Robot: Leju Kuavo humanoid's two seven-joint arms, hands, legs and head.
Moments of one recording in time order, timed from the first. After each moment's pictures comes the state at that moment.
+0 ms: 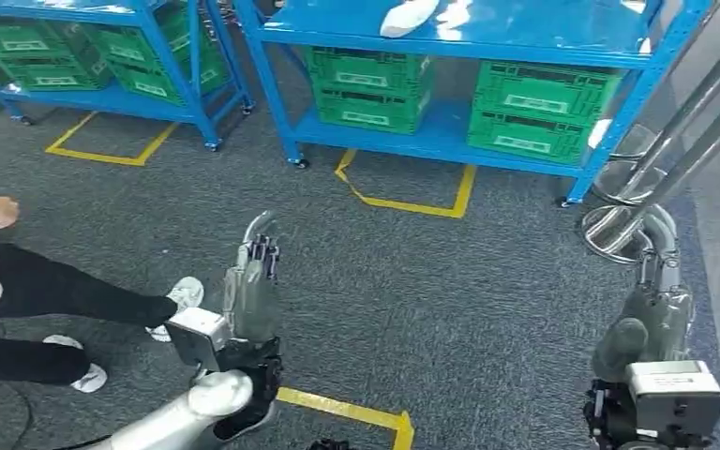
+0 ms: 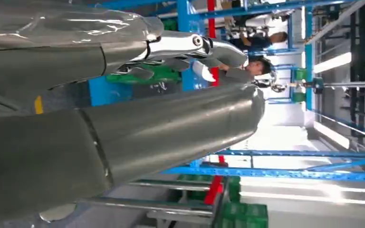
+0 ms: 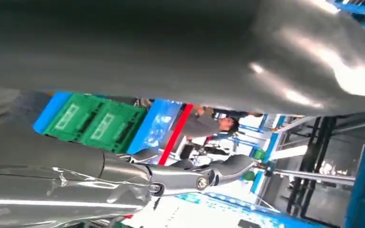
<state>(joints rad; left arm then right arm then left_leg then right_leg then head) -0.14 0.12 -0.62 -1.66 0.16 0.68 -0.55 -0.18 -0.19 0.80 -1.91 0.13 -0.67 -0.25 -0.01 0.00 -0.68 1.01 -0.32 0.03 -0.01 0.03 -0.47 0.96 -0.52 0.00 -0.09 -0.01</state>
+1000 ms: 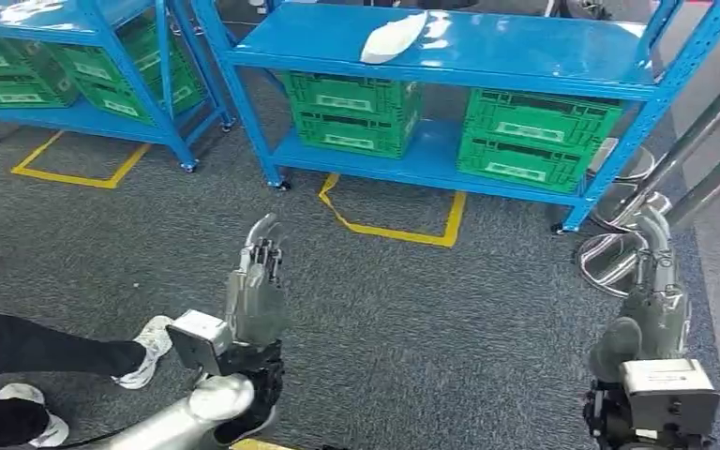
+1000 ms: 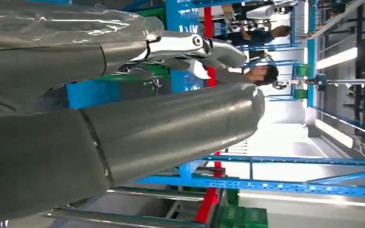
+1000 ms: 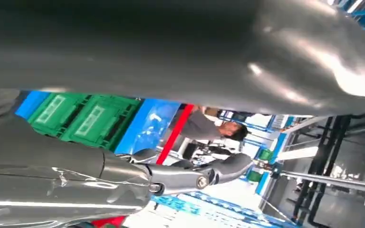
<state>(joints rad) -0.12 0.12 -0.62 -1.68 0.15 0.68 -0.55 -0.19 -0.19 0.81 -1.90 0.14 -0.66 -0.24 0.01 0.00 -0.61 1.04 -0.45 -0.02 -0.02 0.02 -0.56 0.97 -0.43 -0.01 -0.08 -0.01</state>
